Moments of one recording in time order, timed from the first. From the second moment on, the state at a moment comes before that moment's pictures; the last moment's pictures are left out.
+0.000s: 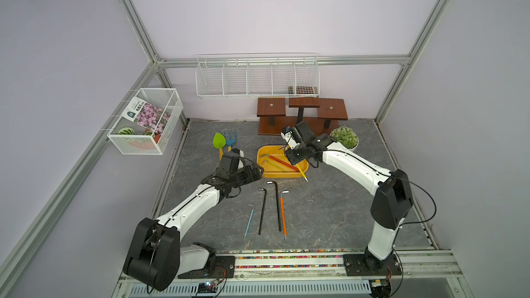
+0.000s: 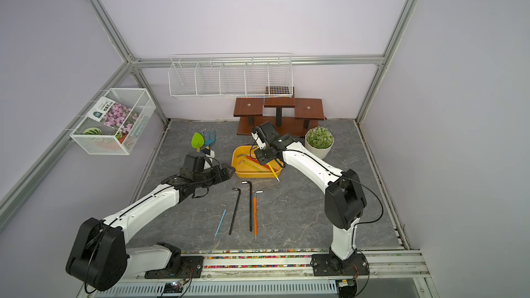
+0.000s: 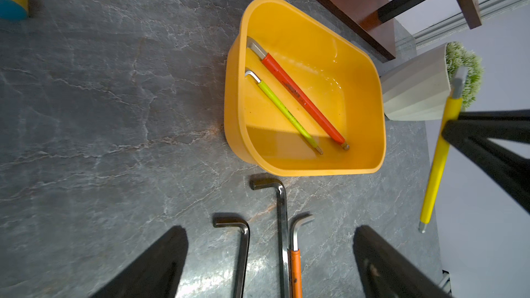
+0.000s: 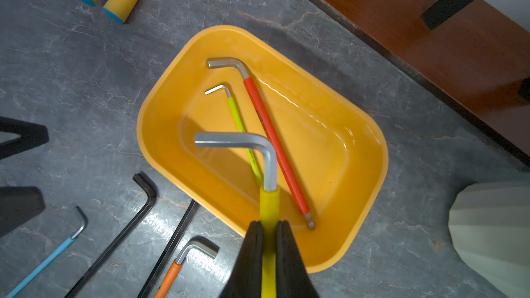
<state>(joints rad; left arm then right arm) -0.42 1.30 0.75 -0.20 0.26 -0.65 0.65 1.87 1.67 -0.77 0.05 0.02</state>
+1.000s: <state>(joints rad) -0.42 1.31 0.74 -0.20 0.26 -0.65 0.63 2.29 2.13 -0.88 0.01 -0.22</state>
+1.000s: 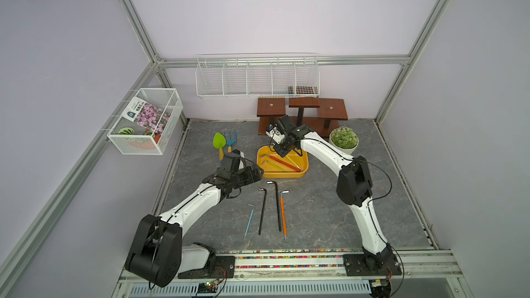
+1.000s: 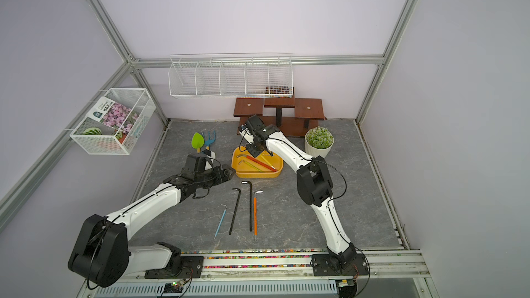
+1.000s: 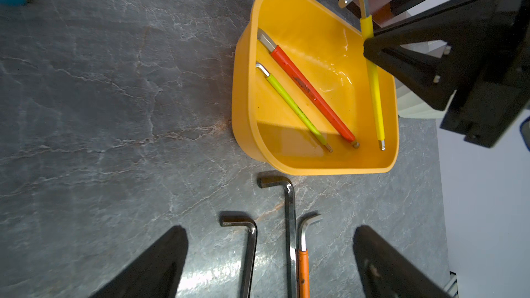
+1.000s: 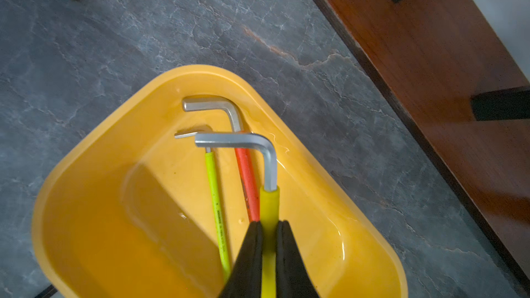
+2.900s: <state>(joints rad) -0.42 1.09 0.69 -0.35 0.15 -0.66 0.90 1.44 1.01 -0.54 0.07 0.40</state>
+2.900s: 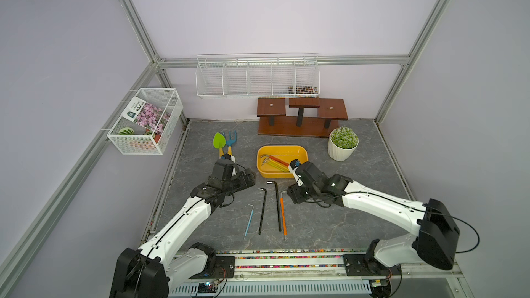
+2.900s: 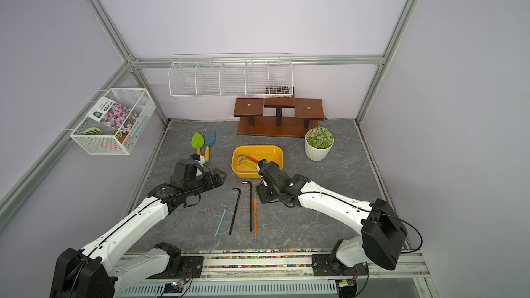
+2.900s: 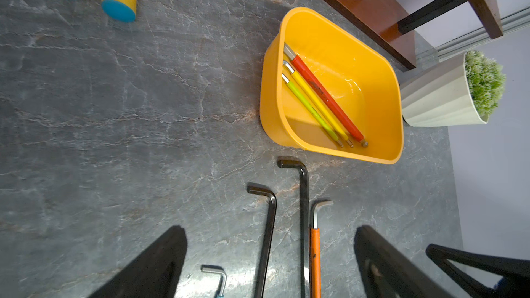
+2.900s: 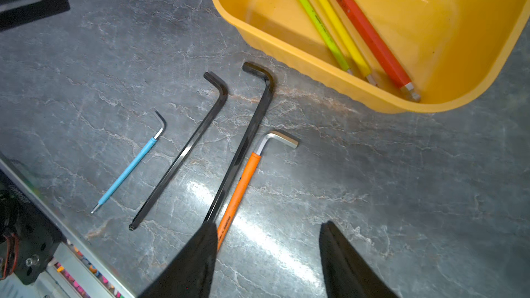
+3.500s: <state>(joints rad) -0.42 1.23 0.64 -0.26 0.18 -0.66 1.04 1.67 1.09 -0.54 0.17 0.62</state>
